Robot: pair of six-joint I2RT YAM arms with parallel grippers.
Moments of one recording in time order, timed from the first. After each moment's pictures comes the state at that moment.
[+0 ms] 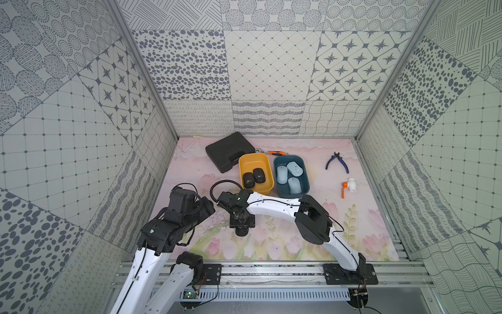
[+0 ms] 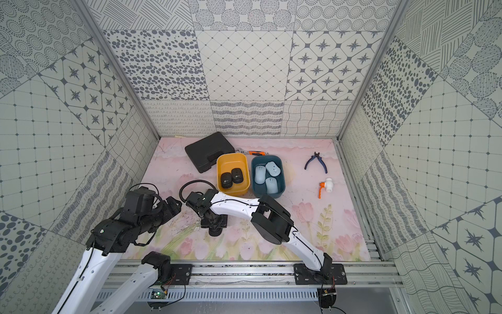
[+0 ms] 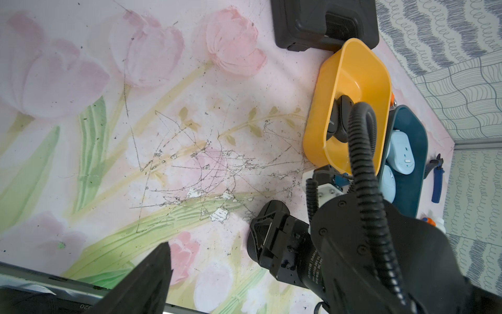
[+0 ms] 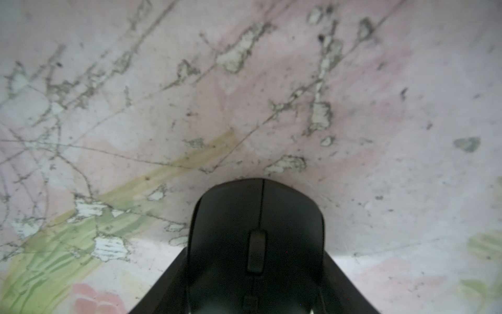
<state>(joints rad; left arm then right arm) -0.28 0.65 0.89 -1.13 -0.05 -0.84 1.17 2.33 1.95 -1.08 0.03 1.12</state>
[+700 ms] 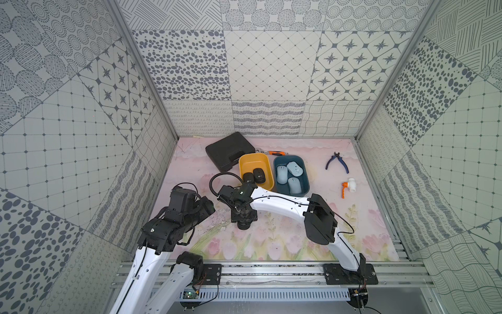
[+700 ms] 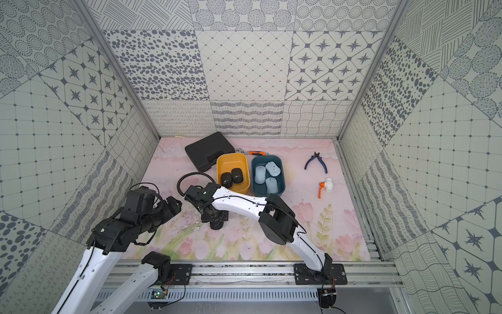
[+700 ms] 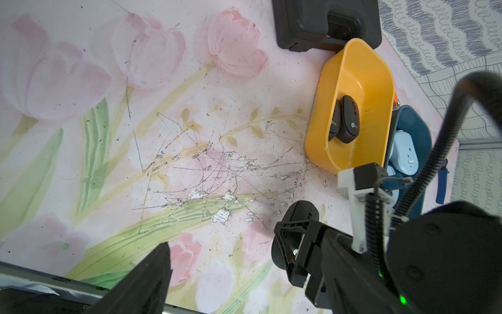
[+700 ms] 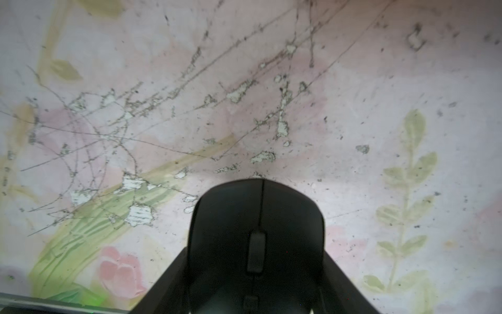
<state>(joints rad) -0.28 0.66 0.89 -1.13 -0.06 -0.83 1.16 2.26 2.03 -1.19 0.11 1.05</state>
